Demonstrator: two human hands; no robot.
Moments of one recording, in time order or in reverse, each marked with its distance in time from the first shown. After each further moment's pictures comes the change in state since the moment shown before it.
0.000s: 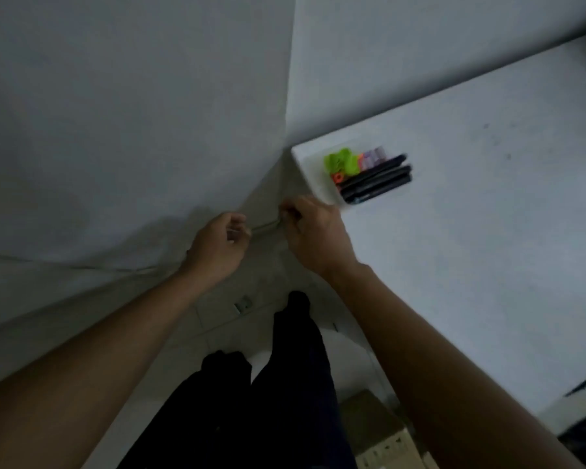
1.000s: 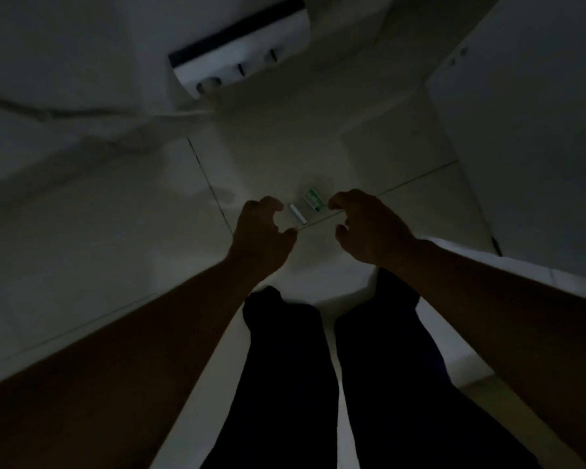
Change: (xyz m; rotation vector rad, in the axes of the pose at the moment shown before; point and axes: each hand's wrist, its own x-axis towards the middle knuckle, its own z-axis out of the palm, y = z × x) left_hand 0.109 -0.493 0.258 0.161 -0.171 -0.252; right_hand -0.188 0.278 0.496 -0.022 -0.694 0.385
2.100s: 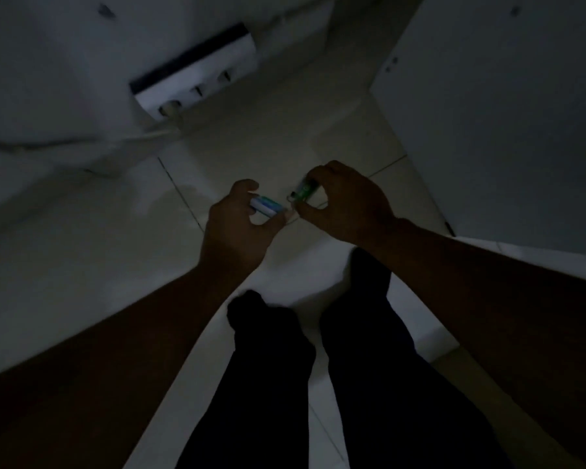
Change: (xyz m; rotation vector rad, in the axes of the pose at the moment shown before) left_hand -0.029 0.038 -0.013 -0.069 0.136 0.246; right_hand -0.026 -0.012 -0.043 -0.027 0.342 -0.123
